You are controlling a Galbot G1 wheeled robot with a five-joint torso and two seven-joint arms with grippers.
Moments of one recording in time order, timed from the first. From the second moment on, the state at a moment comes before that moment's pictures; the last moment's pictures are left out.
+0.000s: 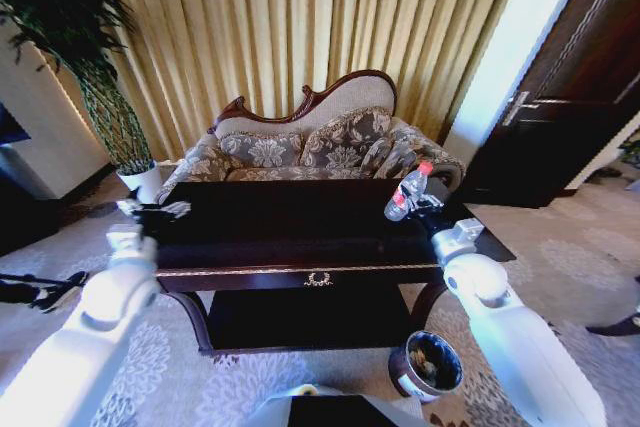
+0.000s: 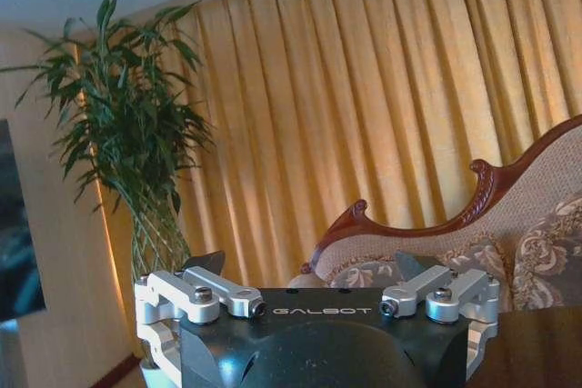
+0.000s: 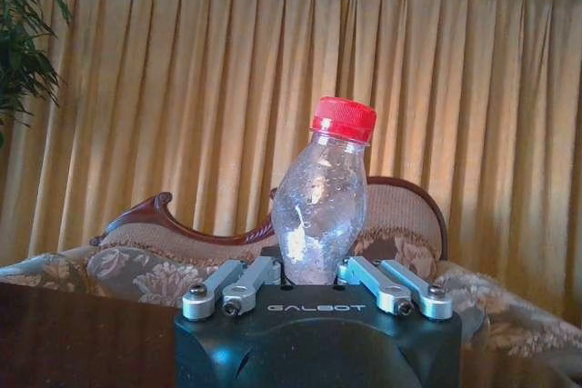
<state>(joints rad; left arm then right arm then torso) 1.36 -0.85 -0.78 -2.20 -0.55 0.37 -0.39 -1.21 0.94 0.57 2.06 0.55 -0.21 0.10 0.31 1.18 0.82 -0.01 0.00</state>
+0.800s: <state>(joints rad) 1.43 -0.87 -0.80 -2.28 -0.65 0.35 -0.30 -1.38 1.02 0.64 2.20 0.56 -0.23 0.13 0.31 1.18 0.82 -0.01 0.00</state>
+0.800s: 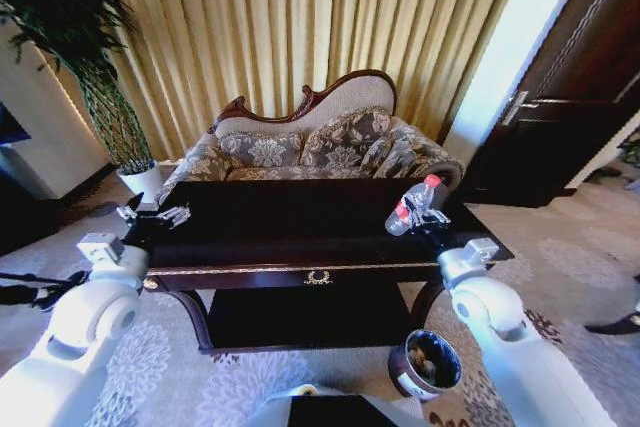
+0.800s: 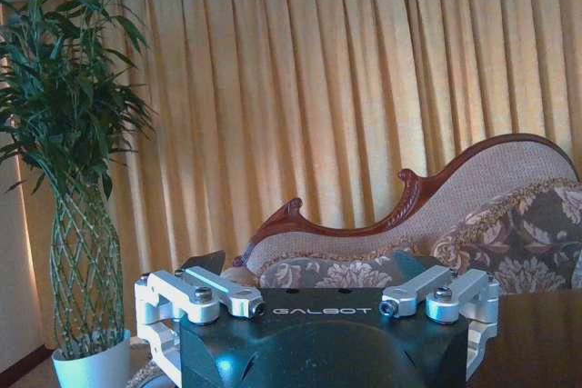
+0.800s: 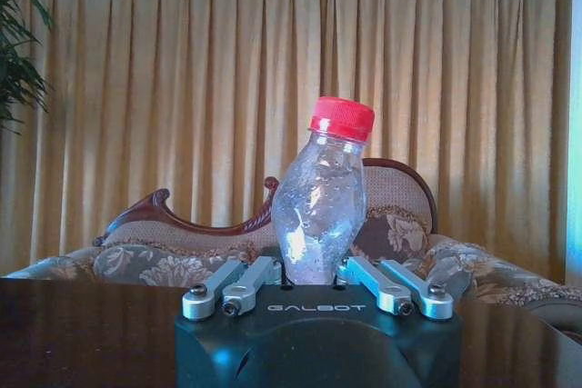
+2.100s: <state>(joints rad) 1.42 -0.86 -0.75 -2.29 -0.76 0.35 -0.21 -1.43 1.05 0.68 2.13 0.55 -0.23 0.09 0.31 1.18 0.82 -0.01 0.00</state>
